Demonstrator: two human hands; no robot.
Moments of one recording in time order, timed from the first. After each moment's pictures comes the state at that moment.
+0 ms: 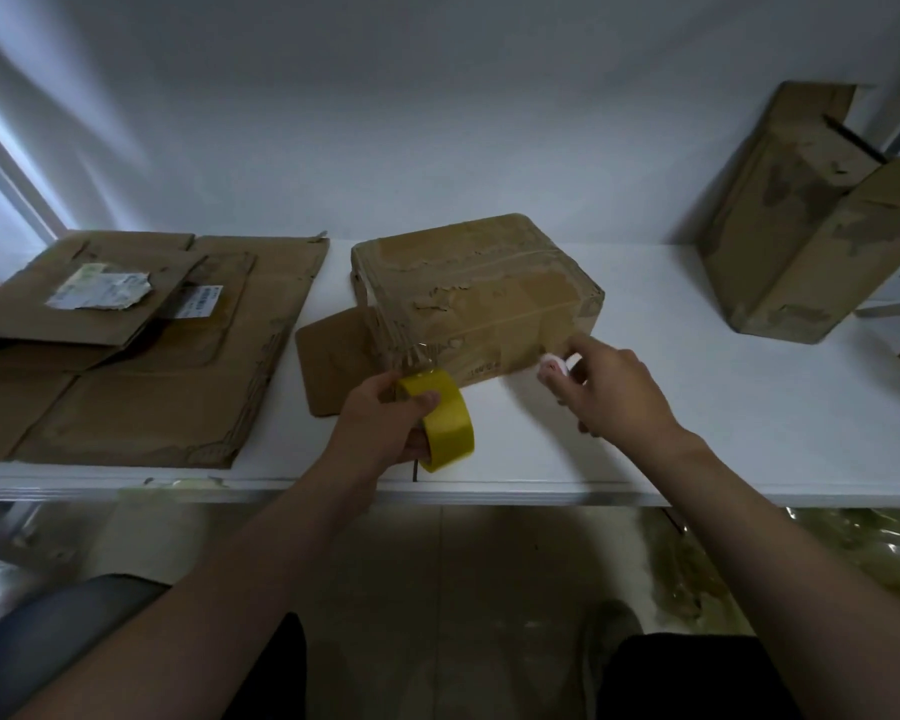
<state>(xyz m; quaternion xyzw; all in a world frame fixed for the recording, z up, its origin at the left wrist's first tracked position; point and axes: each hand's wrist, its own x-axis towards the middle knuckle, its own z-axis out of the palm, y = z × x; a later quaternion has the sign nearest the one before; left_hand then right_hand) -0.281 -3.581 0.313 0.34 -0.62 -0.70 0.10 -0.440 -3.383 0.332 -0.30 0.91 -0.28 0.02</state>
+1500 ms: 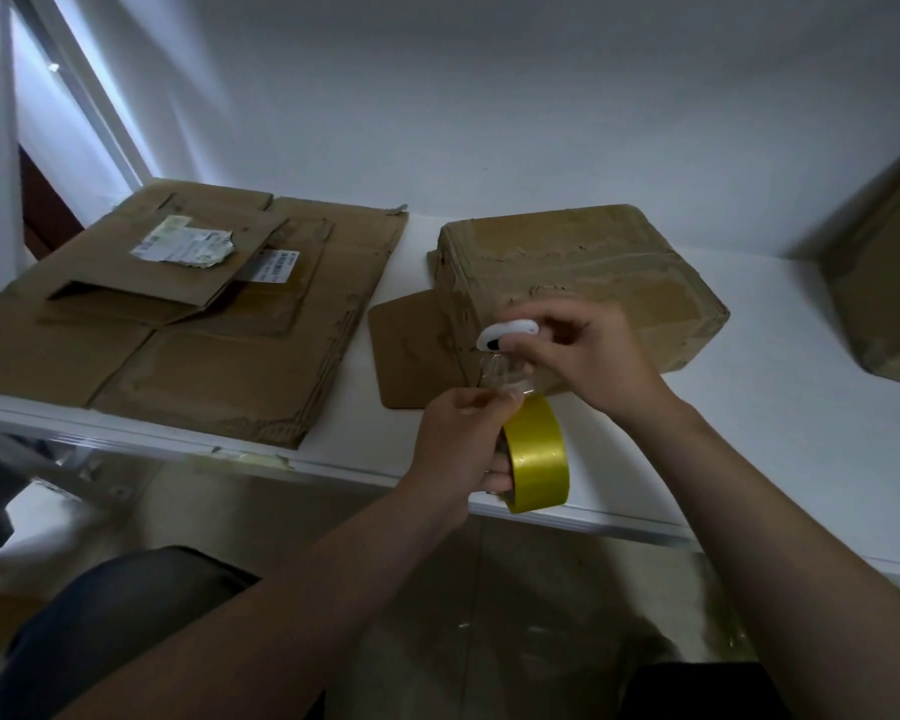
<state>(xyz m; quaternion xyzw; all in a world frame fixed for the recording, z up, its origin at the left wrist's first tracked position) -0.275 -3.575 0.318 0.39 -0.54 -0.74 0.09 -0.424 -3.504 0.345 -0.52 0.67 -0.51 0.12</state>
